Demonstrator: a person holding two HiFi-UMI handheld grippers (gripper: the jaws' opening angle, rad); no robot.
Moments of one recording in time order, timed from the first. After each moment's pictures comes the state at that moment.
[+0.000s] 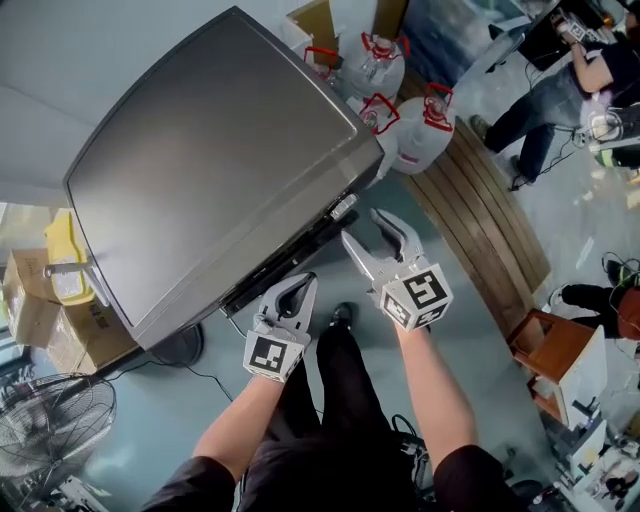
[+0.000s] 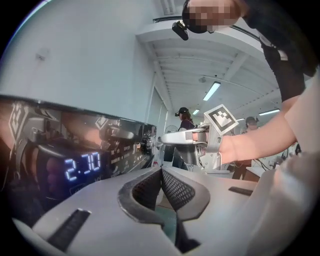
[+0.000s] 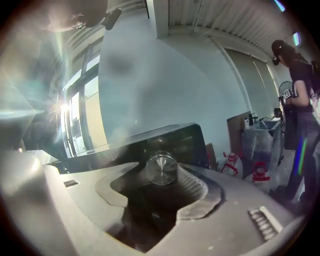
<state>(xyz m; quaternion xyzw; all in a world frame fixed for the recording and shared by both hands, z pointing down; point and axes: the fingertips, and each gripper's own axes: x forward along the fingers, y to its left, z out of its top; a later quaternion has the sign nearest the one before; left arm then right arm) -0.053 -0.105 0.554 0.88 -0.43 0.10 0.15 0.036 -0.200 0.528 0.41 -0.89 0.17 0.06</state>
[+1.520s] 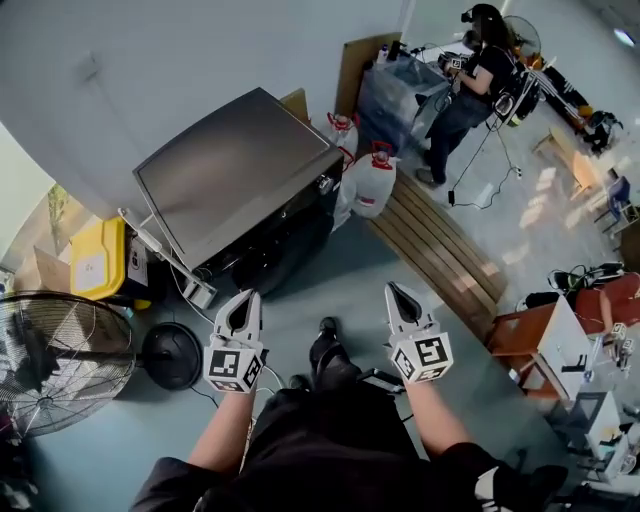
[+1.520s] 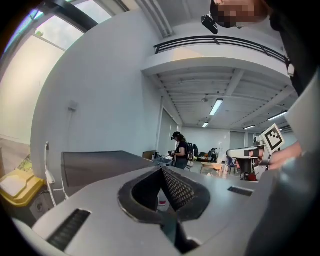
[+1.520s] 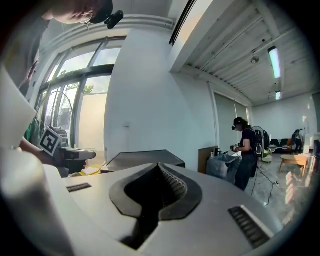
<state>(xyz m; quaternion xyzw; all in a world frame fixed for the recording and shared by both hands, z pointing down) -0.198 0.144 0.322 0.85 -0.52 0.02 0.08 0.081 0.164 0.315 0.56 -0.83 0.06 0.06</state>
